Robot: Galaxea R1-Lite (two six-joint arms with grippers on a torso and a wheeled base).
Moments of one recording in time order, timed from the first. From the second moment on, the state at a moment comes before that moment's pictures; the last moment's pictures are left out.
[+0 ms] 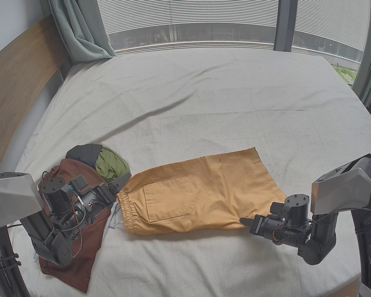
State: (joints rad) left arm -0.16 2.17 -0.52 -1.55 -0.31 -0.58; right arm 0.41 2.46 -0.52 -1.54 0.23 0.70
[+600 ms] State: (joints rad) left arm -0.16 2.17 -0.52 -1.55 -0.36 -0.59; right arm 0.45 2.44 -0.42 -1.54 0.18 0.71
